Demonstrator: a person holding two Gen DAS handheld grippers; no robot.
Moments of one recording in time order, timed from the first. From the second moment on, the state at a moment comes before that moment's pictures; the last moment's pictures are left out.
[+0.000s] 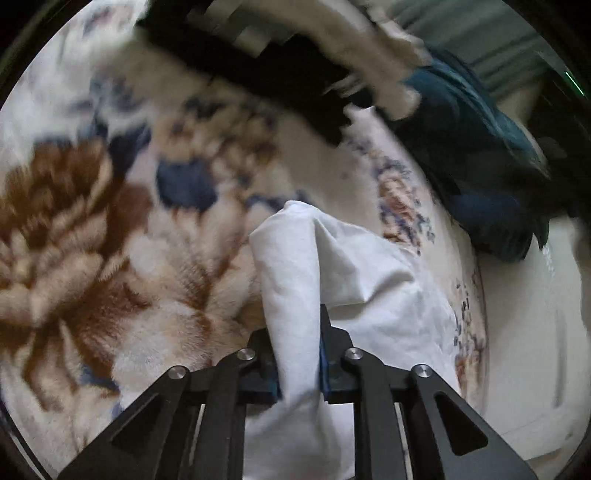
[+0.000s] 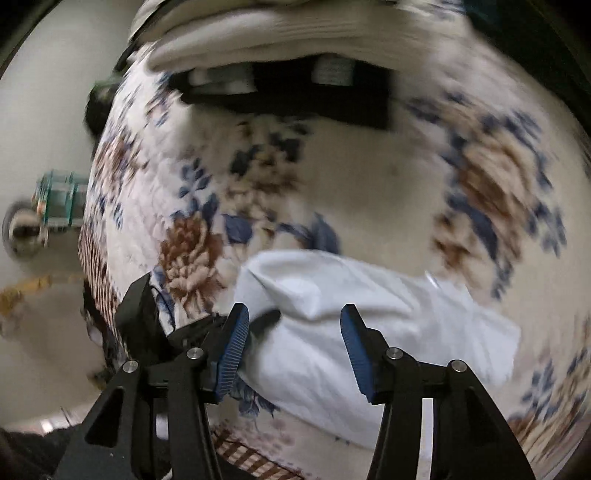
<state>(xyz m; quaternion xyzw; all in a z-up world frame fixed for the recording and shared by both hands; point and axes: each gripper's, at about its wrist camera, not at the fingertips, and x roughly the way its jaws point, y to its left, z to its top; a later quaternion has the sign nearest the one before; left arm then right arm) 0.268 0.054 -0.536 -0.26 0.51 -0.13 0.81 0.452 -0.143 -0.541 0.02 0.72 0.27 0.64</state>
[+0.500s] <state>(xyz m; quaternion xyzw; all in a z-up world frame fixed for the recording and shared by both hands) 0.260 0.005 -0.512 -0.07 0.47 -0.11 0.87 0.459 -0.112 -0.591 0.09 0.79 0.21 0.57</state>
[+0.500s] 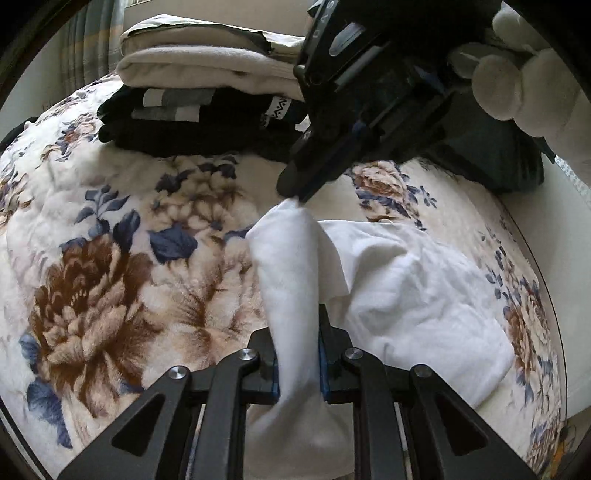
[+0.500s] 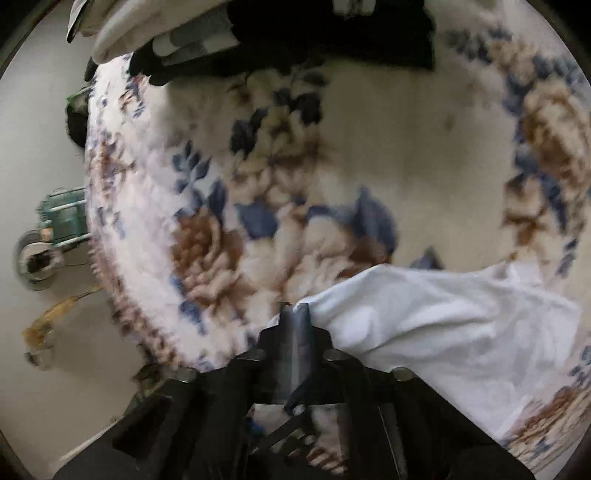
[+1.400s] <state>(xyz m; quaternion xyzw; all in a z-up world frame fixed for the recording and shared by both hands) 0.236 0.002 -0.513 -0.05 0.48 -0.11 0.87 0.490 -0.124 -0.575 0.12 0.76 0.17 0.61</state>
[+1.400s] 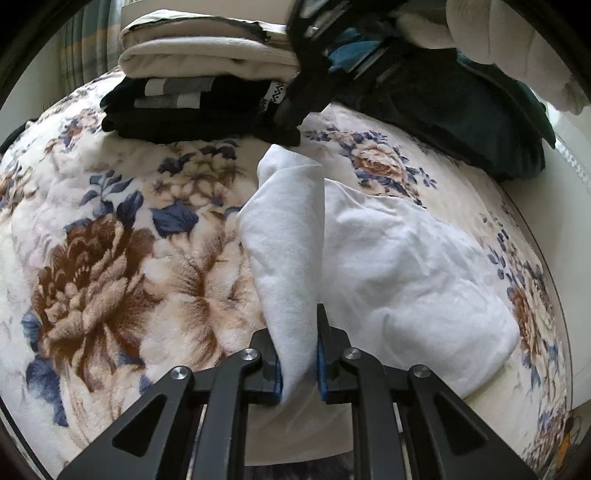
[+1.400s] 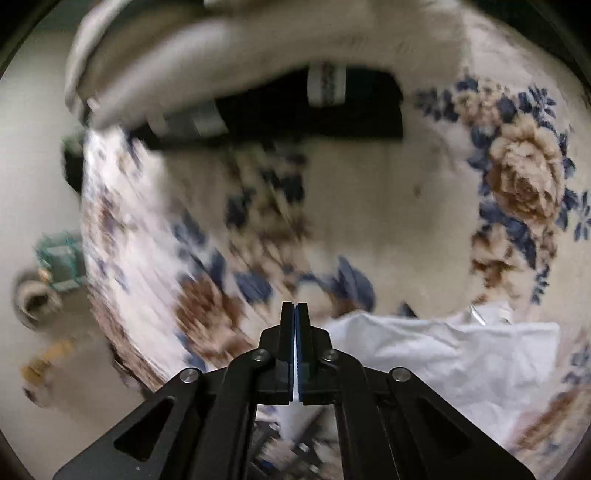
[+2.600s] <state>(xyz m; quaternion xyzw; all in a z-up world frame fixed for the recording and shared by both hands) 0.353 0.086 -0.567 -0.35 0.59 -0.12 0.72 0.375 -0.318 -0.574 0.19 0.70 0.00 0.69</state>
